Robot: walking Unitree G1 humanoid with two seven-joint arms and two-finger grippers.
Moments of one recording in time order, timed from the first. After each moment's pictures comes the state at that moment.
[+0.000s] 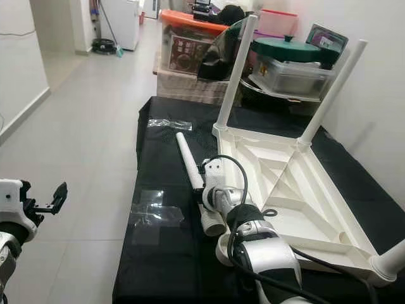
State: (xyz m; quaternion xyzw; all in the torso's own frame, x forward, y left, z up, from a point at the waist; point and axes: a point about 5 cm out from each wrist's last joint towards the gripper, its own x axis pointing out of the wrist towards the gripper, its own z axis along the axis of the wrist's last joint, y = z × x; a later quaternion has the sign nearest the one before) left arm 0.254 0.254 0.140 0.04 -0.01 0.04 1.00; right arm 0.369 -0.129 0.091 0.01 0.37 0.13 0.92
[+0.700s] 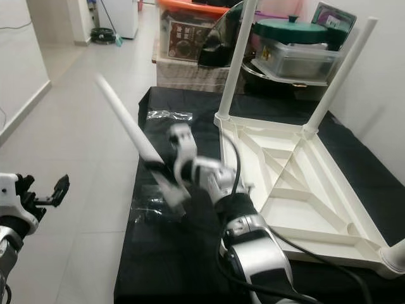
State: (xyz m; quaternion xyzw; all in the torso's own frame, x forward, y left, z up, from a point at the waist) left arm 0.259 0.253 0.158 -0.03 -0.05 0.01 1.00; right arm 0.372 -0.050 0.204 0.12 0.13 0.45 0.88
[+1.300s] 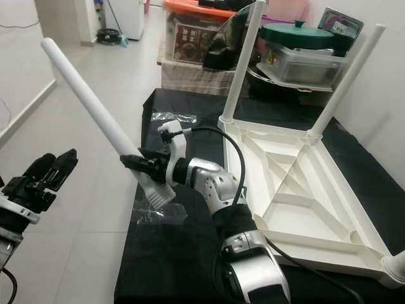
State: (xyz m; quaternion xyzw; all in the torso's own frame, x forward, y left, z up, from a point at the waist) left arm 0.240 0.224 0.197 -0.26 -0.15 -0.18 0.94; right arm 0.344 -0.046 0.189 0.15 0.11 0.54 0.82
